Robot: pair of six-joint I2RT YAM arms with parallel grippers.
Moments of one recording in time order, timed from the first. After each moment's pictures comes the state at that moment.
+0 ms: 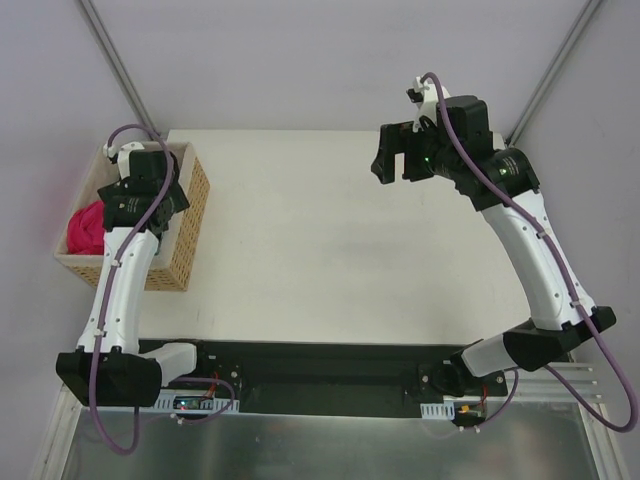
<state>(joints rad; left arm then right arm) 0.01 1.16 1.30 -0.91 -0.56 -0.33 0.50 1.45 1.87 -0.96 -0.02 0.17</state>
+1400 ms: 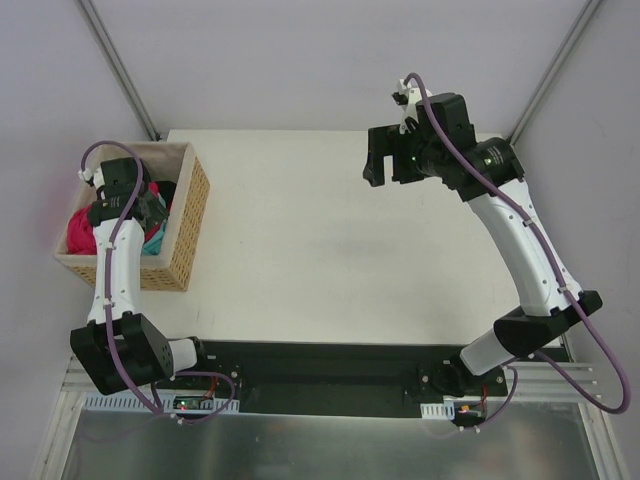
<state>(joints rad) 0.30 1.25 1.19 -0.83 -0.31 -0.39 0.56 1.54 1.99 -1.09 0.02 0.23</state>
